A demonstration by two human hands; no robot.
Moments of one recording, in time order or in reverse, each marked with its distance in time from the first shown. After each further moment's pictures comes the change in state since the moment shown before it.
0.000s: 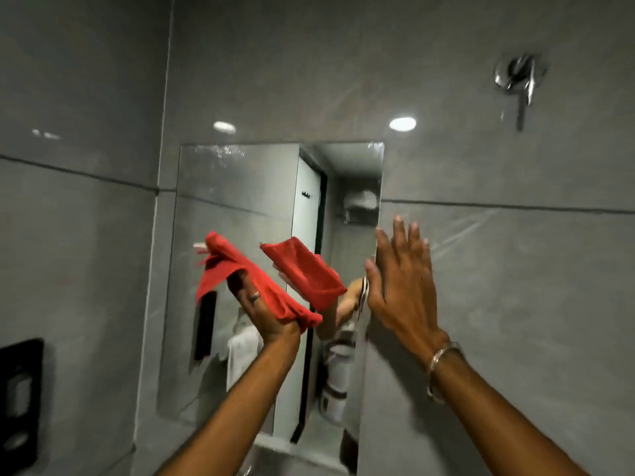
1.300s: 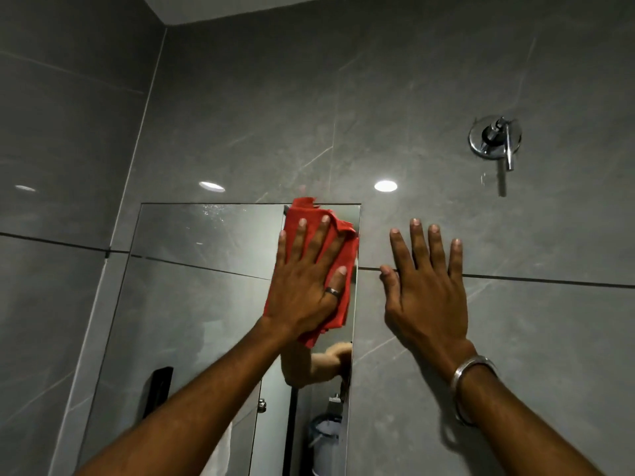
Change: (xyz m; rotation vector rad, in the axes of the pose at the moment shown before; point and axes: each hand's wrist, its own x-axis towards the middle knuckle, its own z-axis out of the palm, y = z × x) left_hand 0.089 -0.023 0.152 1.422 -0.655 1.574; right_hand 0.109 0.083 0.002 -0.291 0.252 -0.005
